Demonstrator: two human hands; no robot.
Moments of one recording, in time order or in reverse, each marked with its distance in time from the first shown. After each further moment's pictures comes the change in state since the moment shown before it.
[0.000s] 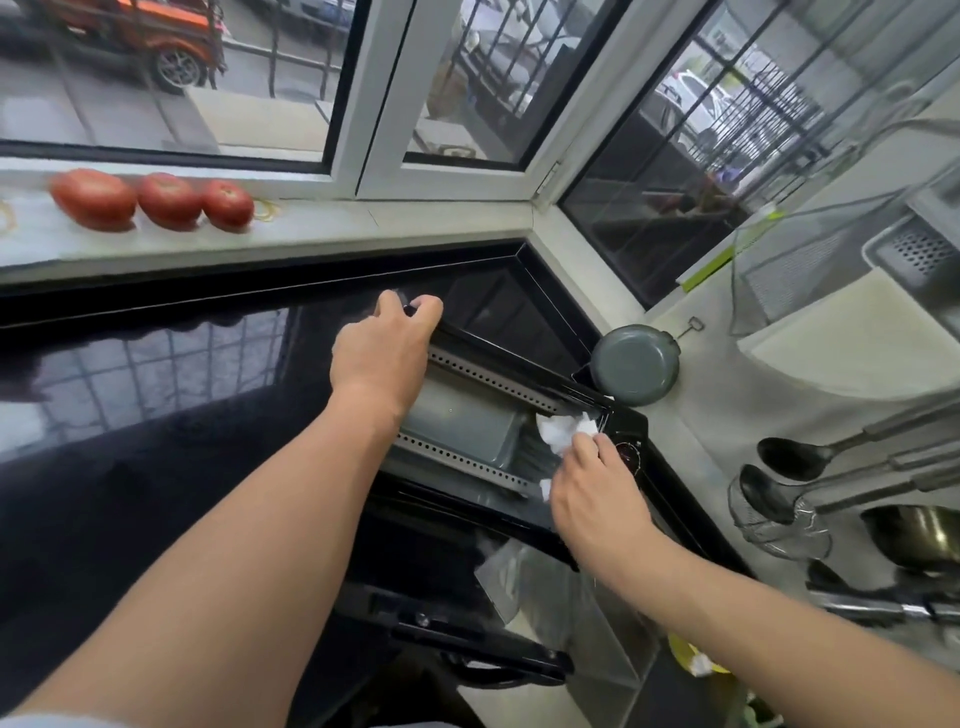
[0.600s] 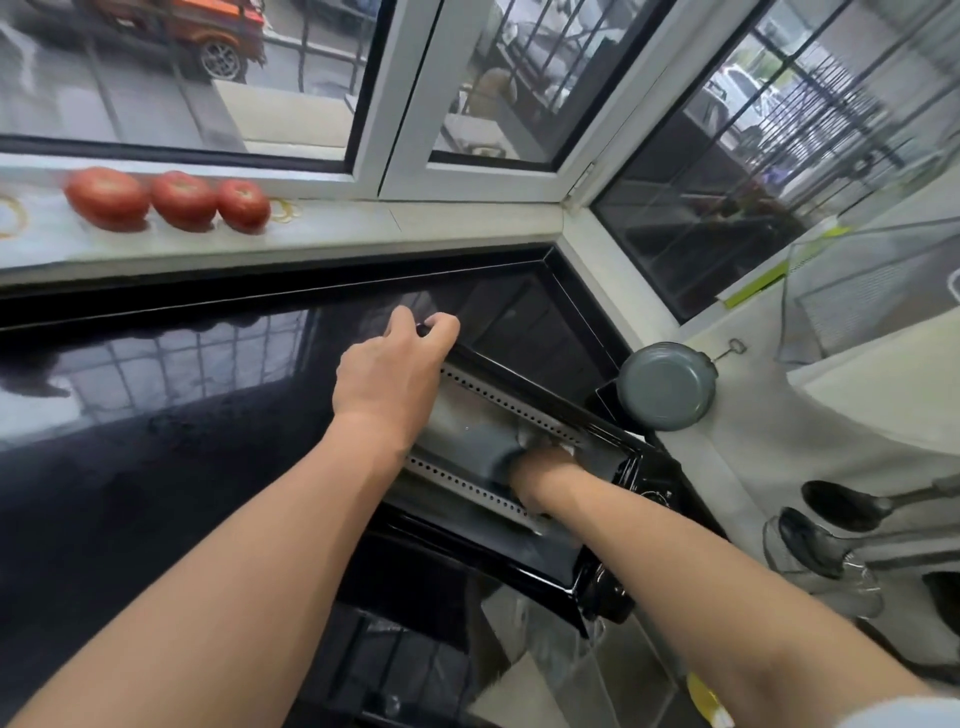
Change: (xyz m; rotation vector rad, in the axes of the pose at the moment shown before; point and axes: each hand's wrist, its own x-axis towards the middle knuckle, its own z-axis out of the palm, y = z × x) left_hand 0.003 0.003 0.001 0.038 -0.025 -0.020; right_hand 0.148 -0.018 0.021 0.181 -0.493 -0.110
